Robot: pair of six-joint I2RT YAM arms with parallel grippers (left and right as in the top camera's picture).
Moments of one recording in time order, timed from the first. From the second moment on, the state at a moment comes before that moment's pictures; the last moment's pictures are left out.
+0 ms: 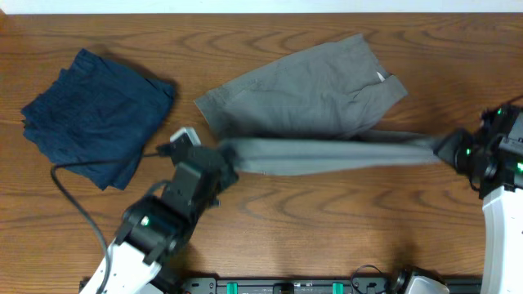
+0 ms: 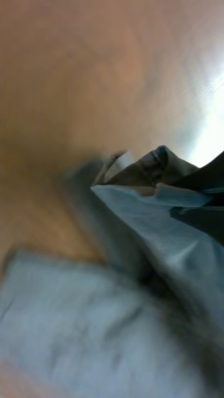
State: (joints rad) left arm -0.57 0.94 0.83 -0.66 -0.18 -1.13; right arm -0.34 1.19 1.01 -0.80 -0.15 0.35
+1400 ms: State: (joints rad) left arm -0.04 1.67 0.83 -0.03 0.29 -1.03; right arm -0.16 1.92 1.03 0.14 -0.21 0.43
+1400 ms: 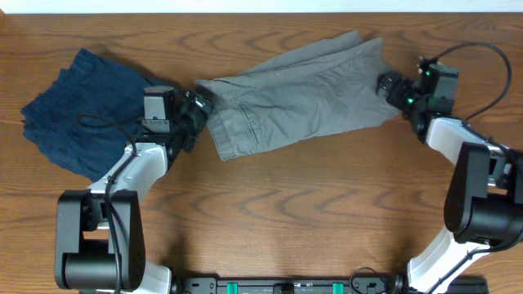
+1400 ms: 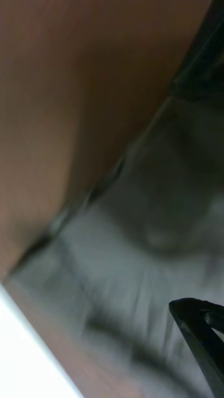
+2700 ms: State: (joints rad) left arm -0.20 1.70 0.84 -0.86 0.48 -0.70; right arm -0.16 1.81 1.05 -0.82 0.13 0.43
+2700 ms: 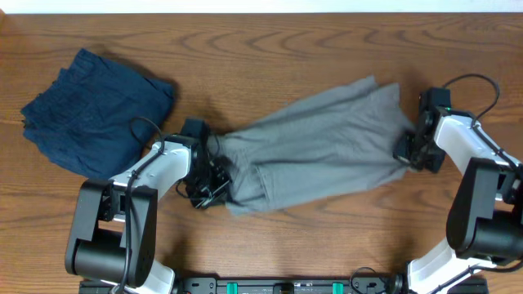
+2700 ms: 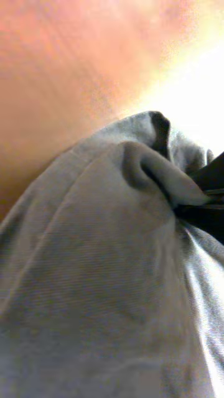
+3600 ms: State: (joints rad) left arm -0.28 1.48 0.83 -0.35 0.30 -0.61; right arm -0.03 1.59 1.03 -0.49 -0.26 0.09
